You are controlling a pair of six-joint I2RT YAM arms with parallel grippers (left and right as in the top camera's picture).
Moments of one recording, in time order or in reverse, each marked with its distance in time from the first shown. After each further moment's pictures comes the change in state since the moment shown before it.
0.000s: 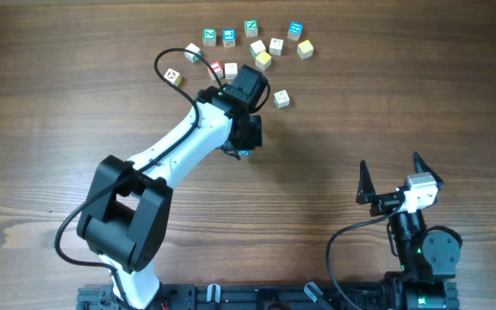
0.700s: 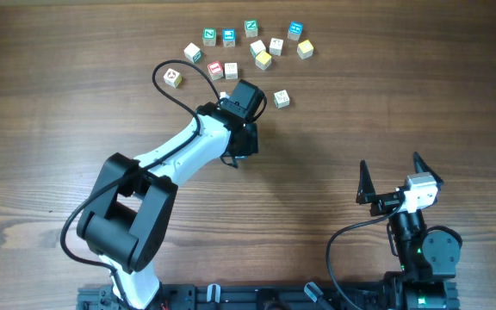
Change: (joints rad) left arm 0.000 0.000 -0.137 0.176 -0.056 -0.024; right arm 0.000 0.000 0.000 0.000 0.000 0.000
